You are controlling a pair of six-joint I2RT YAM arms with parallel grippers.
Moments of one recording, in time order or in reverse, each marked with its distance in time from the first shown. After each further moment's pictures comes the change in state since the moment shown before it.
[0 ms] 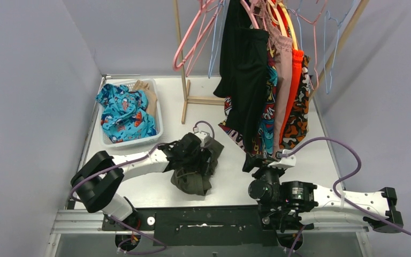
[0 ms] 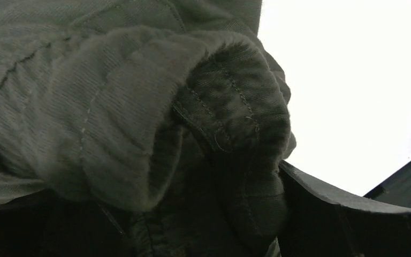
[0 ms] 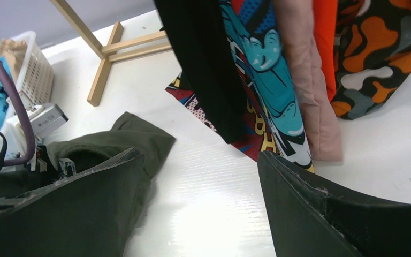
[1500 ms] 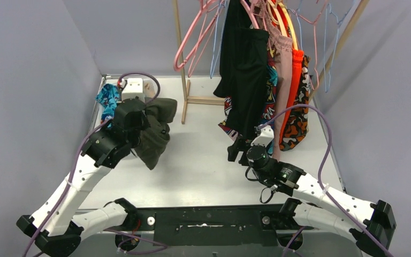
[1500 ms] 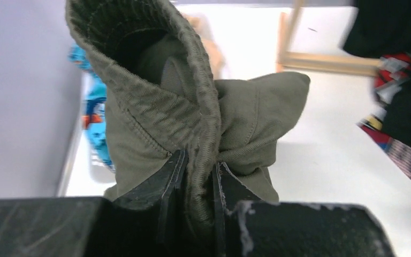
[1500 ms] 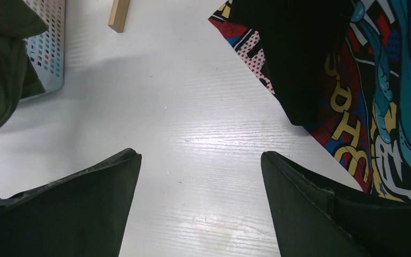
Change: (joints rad) left arm 0.166 -0.534 0.474 -0.520 -0.734 0.168; right arm -0.499 0.215 0.039 0.412 -0.797 -0.370
